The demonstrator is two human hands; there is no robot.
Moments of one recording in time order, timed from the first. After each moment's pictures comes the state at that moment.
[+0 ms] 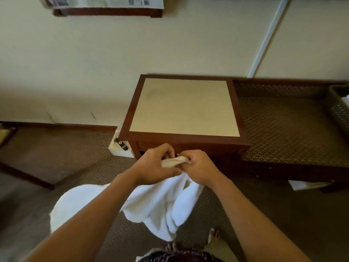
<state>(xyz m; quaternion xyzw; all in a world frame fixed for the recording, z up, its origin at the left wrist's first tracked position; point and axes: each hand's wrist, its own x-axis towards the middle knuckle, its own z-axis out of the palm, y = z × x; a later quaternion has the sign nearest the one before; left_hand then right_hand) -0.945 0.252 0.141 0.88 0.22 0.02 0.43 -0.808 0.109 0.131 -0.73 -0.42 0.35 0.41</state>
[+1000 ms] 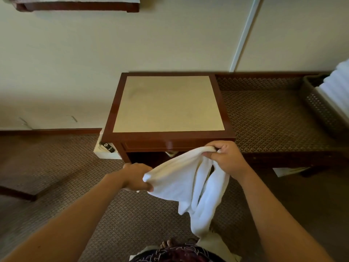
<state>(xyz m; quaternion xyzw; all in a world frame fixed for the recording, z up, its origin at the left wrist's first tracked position) -0.946 0.282 0.091 0.92 0.17 -0.29 0.20 -0.737 0.033 0.128 -0.77 -0.31 0.26 0.48</state>
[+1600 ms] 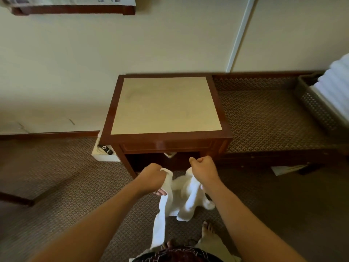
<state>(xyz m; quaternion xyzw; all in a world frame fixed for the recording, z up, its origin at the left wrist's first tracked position) -0.922 0.220 0.096 0.78 0.34 -0.15 0.50 -0.792 0.079 0.083 -0.84 -0.02 0.30 0.44</state>
